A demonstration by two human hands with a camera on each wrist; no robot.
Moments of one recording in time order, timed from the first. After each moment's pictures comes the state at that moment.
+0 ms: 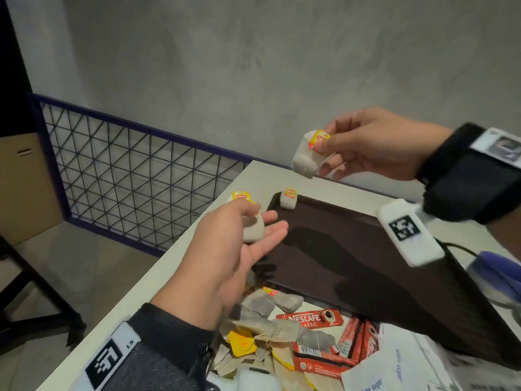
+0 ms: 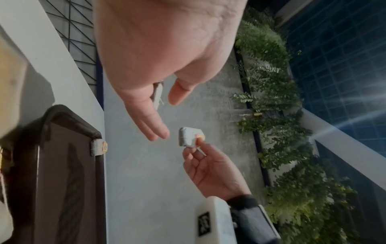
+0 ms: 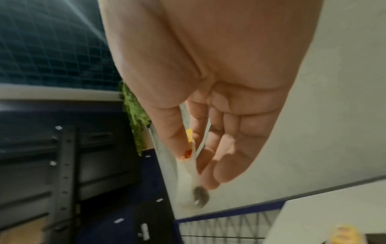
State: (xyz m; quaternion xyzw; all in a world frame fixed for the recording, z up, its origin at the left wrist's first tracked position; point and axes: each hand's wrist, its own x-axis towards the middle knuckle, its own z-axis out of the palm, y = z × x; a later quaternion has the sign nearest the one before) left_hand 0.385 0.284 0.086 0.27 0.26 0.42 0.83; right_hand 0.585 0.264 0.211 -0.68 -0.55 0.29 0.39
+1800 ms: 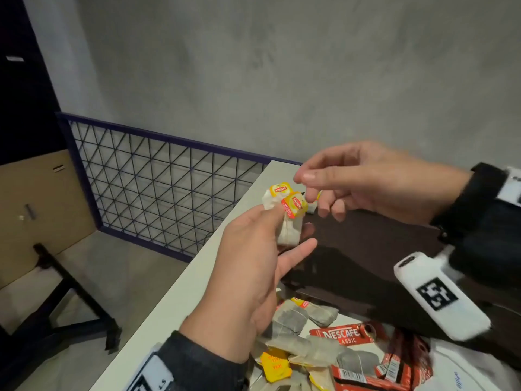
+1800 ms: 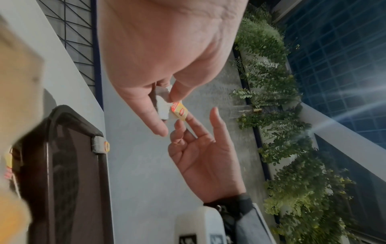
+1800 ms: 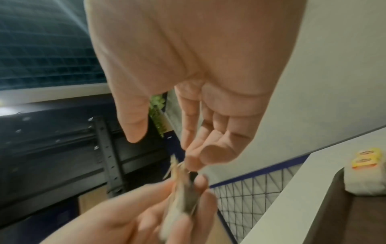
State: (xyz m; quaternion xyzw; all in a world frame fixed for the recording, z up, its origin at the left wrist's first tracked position) left_hand 0.390 0.287 0.076 0.36 0.26 0.45 0.77; right_hand 0.555 0.263 0.166 -0.58 -0.59 0.40 0.38
